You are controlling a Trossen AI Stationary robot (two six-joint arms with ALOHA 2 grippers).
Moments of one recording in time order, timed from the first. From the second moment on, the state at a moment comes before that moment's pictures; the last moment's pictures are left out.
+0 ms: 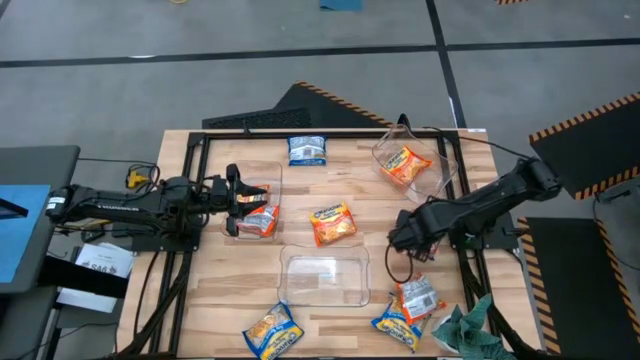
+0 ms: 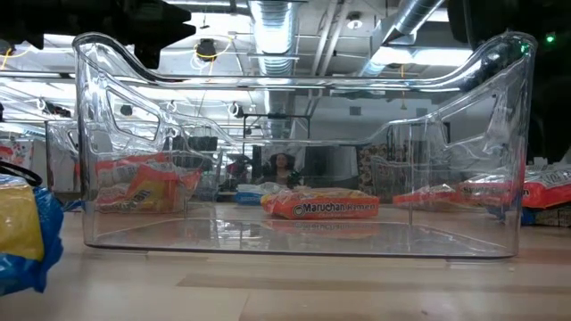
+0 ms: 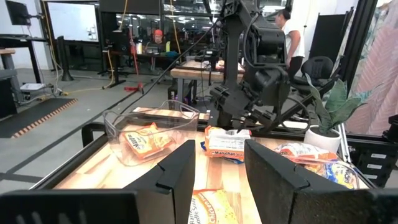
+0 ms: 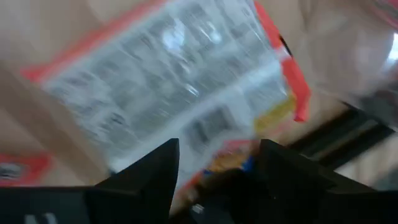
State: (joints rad) left arm 0.04 0.60 0.30 0.43 -0.12 -0.07; right arm 0.30 1.41 0.91 -1.35 0.20 0.74
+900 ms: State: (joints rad) left arm 0.04 0.60 0.30 0.42 -0.11 -0.07; right arm 0.17 0.83 0.68 -1.19 0.32 1.28
